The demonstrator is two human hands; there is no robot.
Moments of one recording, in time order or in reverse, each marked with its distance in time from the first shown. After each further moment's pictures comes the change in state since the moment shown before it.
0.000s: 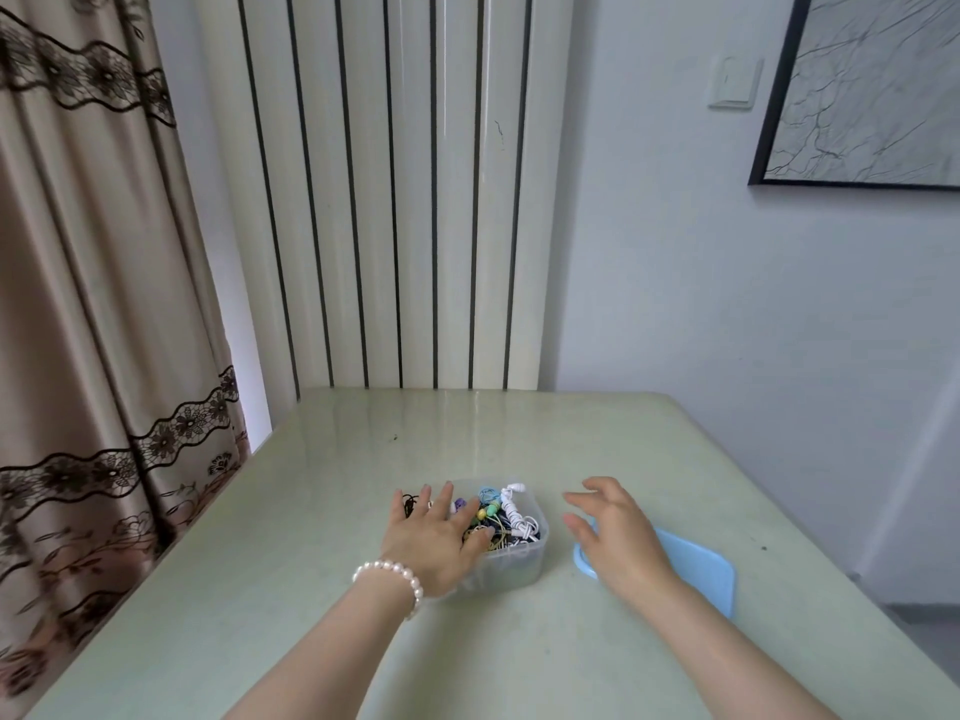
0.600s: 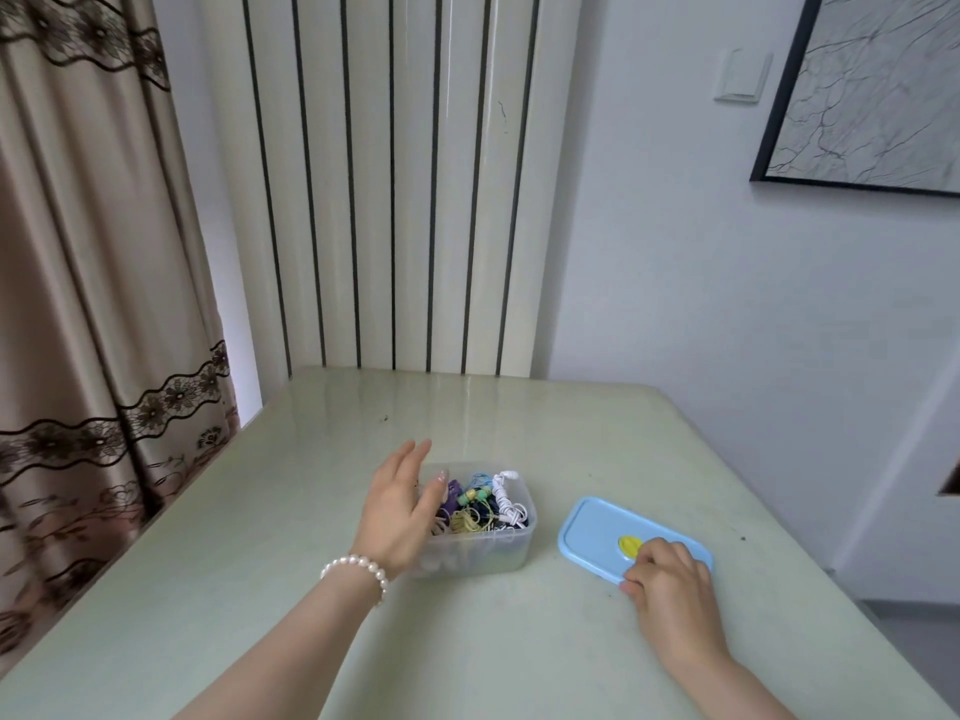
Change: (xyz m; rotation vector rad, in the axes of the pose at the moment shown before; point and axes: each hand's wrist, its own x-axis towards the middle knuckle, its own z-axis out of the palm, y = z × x) left_hand -0.010 -0.013 0.012 -0.748 0.530 -0.014; right_hand -0.066 0.071 0.000 -0.329 0.057 0.003
